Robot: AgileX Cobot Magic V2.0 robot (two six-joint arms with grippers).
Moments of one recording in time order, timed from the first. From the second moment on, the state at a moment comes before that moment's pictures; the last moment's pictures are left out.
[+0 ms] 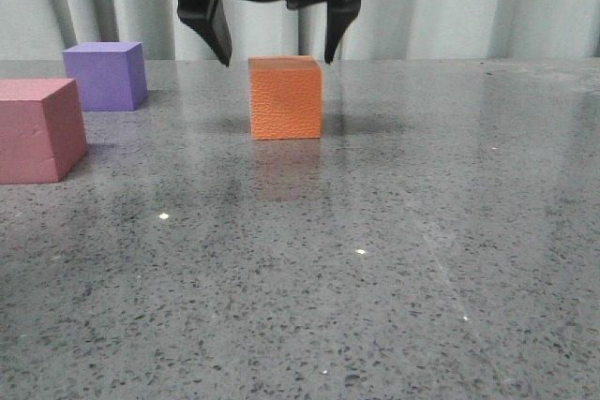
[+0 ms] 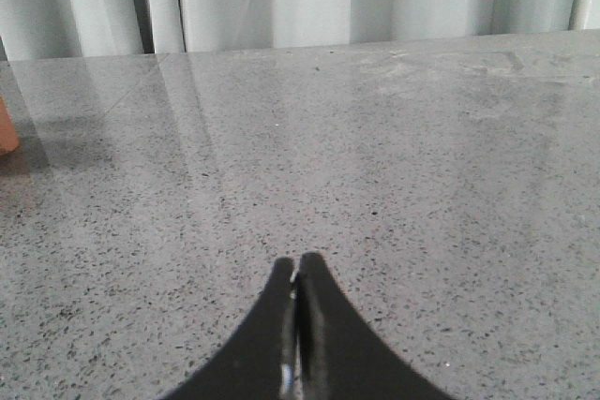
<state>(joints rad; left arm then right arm) -0.76 1.98 -1.80 0.49 0.97 -0.94 0.06 -0.01 0.03 -0.07 0.12 0.17</state>
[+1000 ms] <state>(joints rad) -0.76 1.98 -1.80 0.51 1.00 -0.91 0.06 -0.01 0.03 -0.07 0.12 0.17</state>
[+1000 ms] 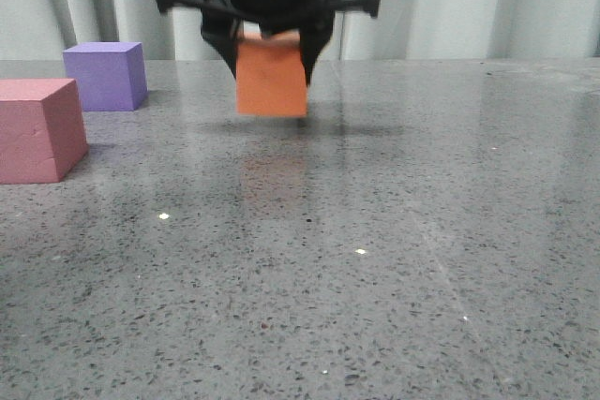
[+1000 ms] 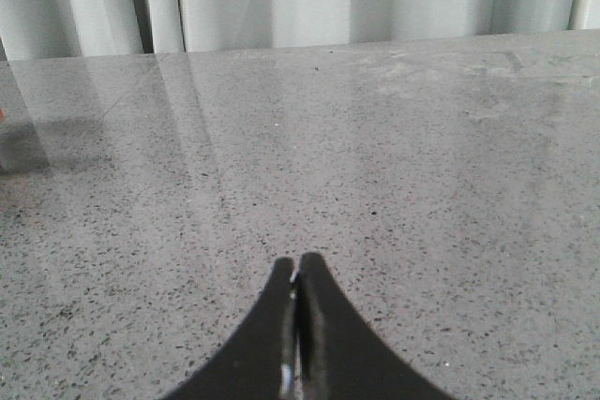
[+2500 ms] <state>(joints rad) -0.49 1.52 -1.26 0.67 0.78 -0.91 0.06 -0.01 0.03 -0.07 0.12 0.17</state>
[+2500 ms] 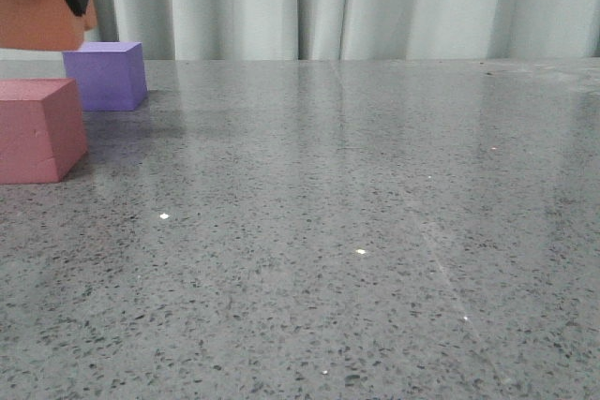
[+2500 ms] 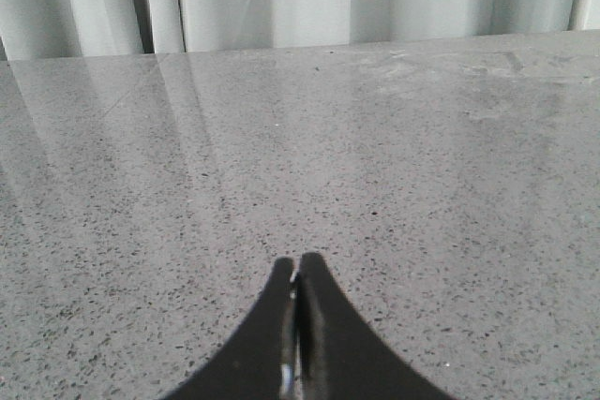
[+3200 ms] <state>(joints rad) -0.47 1.65 -1.26 0.64 0.74 -0.90 0.06 -0.01 0.03 -0.07 0.12 0.17</state>
